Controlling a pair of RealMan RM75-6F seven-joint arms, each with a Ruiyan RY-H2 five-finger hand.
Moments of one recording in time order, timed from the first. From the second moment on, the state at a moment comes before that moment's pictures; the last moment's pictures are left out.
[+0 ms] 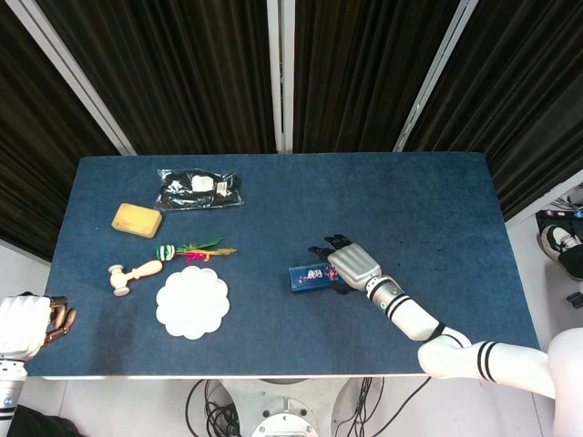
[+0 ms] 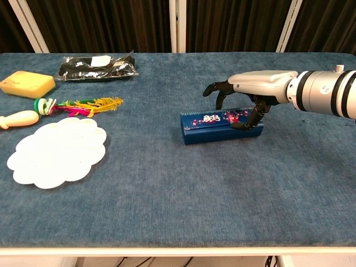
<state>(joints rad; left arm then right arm) -0.11 -1.10 -0.02 -1.60 1.51 1.45 0.05 0.88 -1.48 0.12 -1.47 -1.07 0.69 -0.23</state>
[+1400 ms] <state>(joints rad) -0.11 -1.09 -0.02 -1.60 1.50 1.45 0.05 0.95 -1.51 0.14 -1.37 -0.94 0.75 -0.32</state>
